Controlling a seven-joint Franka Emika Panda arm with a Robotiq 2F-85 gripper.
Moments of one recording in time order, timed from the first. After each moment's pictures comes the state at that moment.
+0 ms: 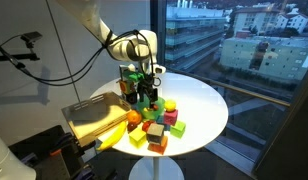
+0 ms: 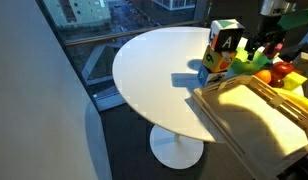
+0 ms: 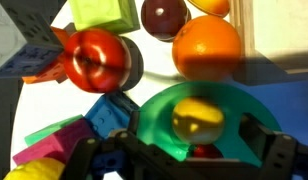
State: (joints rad) arm 0.00 0.35 -0.07 -2.06 -0.14 2.23 0.19
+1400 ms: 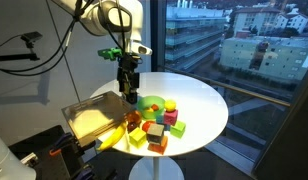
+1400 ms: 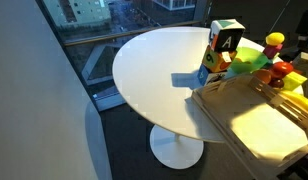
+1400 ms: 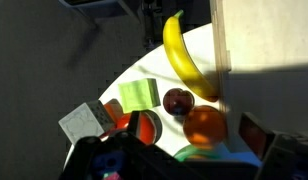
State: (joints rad) arm -0.02 -0.06 -0.07 -2.29 -0.14 1.96 0.14
